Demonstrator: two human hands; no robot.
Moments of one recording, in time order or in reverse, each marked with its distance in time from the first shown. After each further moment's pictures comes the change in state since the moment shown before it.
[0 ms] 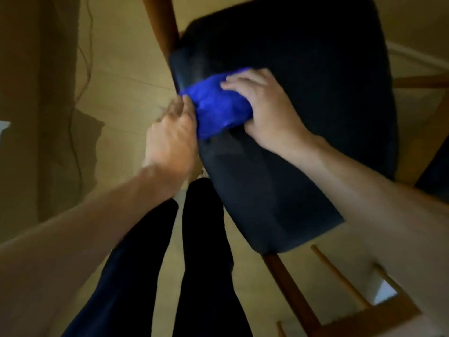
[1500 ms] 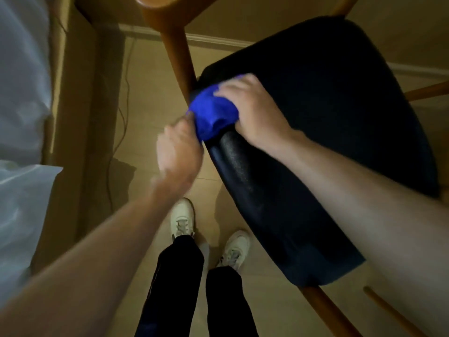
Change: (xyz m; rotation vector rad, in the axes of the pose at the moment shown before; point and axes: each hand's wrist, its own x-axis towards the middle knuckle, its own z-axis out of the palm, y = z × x) left_hand 0.016 -0.015 -0.020 -0.169 0.093 -0.080; right_hand 0.032 -0.022 0.015 -0.045 0.198 -0.046
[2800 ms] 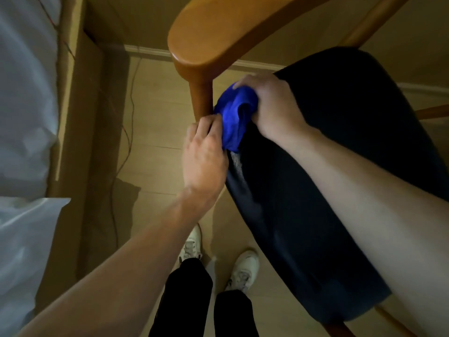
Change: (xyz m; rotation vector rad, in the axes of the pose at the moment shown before) left_hand 0.046 0.001 0.001 -0.175 0.148 0.219; right_hand 0.075 0.003 -0.013 0.117 0.113 0.211
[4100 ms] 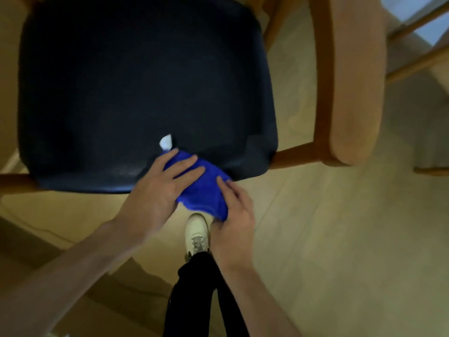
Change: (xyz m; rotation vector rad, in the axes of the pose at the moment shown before) left_hand -0.110 0.065 0.016 0.368 -0.878 1.419; right_hand -0.332 -0.102 0.108 0.559 0.932 1.309
